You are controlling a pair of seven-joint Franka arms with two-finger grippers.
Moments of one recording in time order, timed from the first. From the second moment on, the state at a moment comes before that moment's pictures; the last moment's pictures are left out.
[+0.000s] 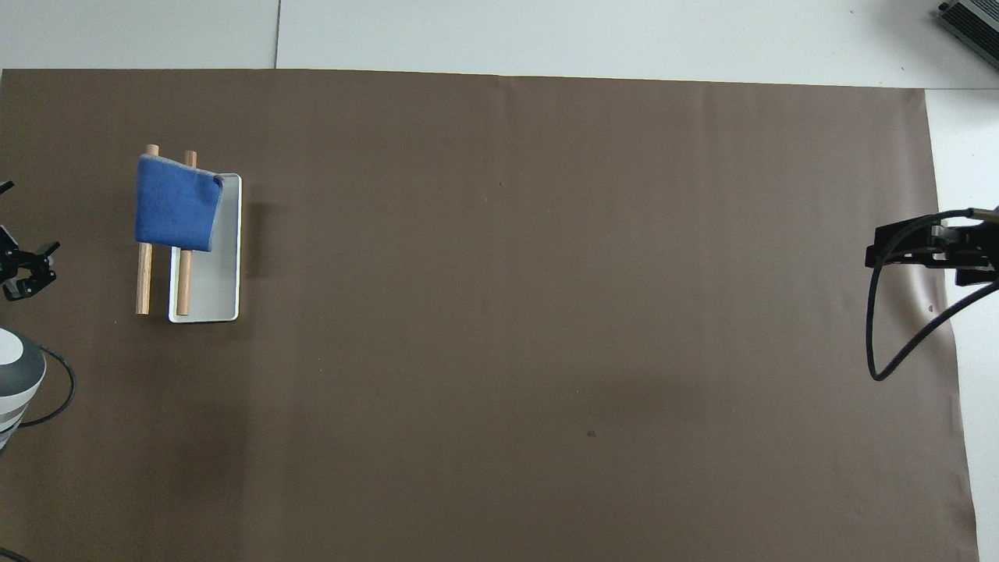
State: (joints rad) left arm 0.23 0.08 -0.05 -2.26 -0.69 3.09 -0.87; right arm 0.01 -0.05 -0.05 -1.62 0.00 1.59 0.18
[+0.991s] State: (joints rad) left arm 0.03 0.08 -0.07 -2.19 -0.69 3.09 0.16; right arm 0.01 -0.05 -0.05 -1.62 0.01 1.58 0.17
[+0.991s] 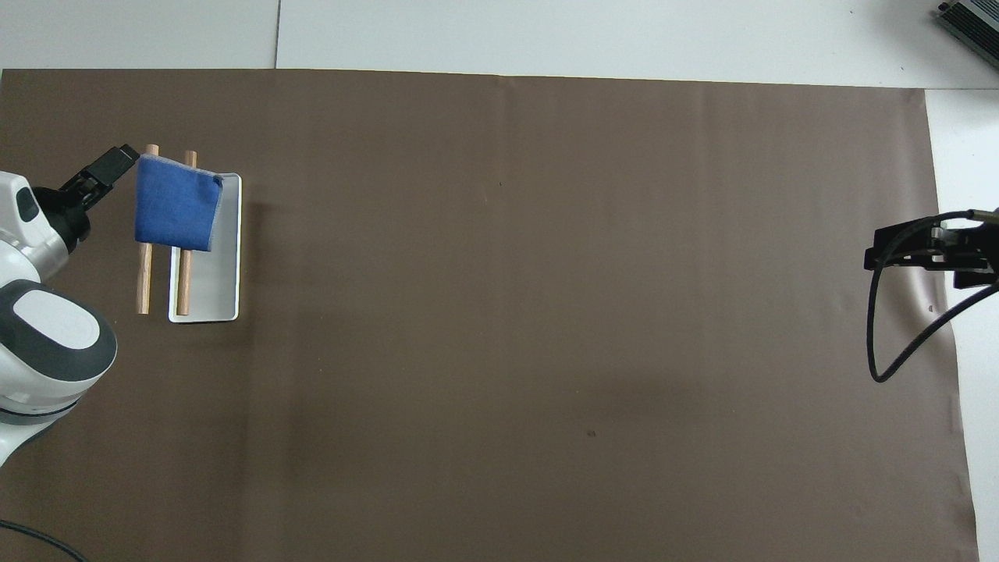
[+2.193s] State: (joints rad) left arm -0.06 0.01 -0.05 -1.85 -0.39 2.41 0.30; right arm 0.01 -0.05 -0.05 -1.62 -0.01 1.59 0.11
